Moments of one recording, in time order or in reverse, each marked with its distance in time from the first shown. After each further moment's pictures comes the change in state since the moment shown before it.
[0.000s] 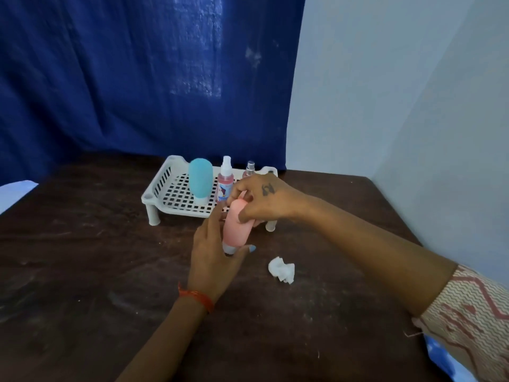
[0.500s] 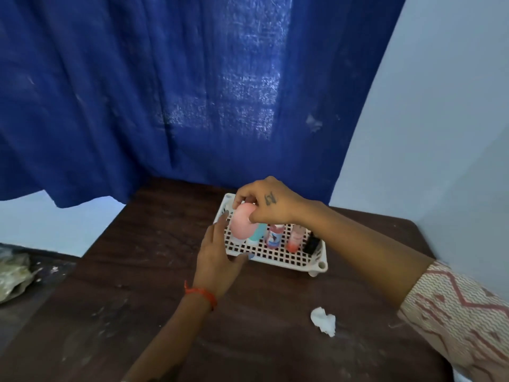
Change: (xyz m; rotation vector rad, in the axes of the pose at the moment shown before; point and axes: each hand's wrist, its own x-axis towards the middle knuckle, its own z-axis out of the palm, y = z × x) left_hand 0.071 0.015 -0.111 0.129 0.028 -0.142; right_hand 0.087 -0.096 -0.052 -0.196 -0.052 -0.219
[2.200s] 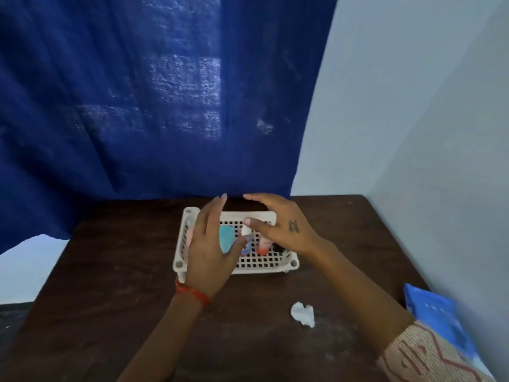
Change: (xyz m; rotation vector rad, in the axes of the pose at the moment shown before) left_hand 0.049 0.052 0.007 -0.047 -0.017 0.404; right_hand -0.046 0.069 0.019 0.288 0.501 0.181
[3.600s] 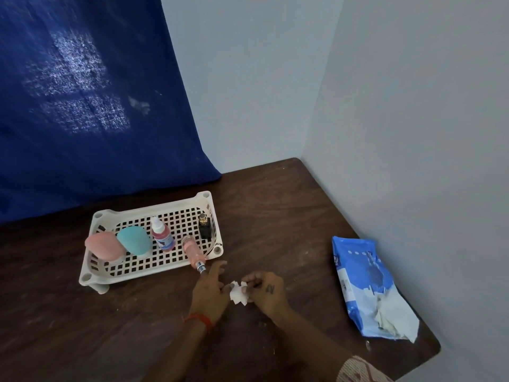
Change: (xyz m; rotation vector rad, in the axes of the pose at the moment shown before) left_hand -0.106 0.014 0.153 0.005 -0.647 -0.410; right_hand -0.182 0.129 0.053 0.401 0.176 0.816
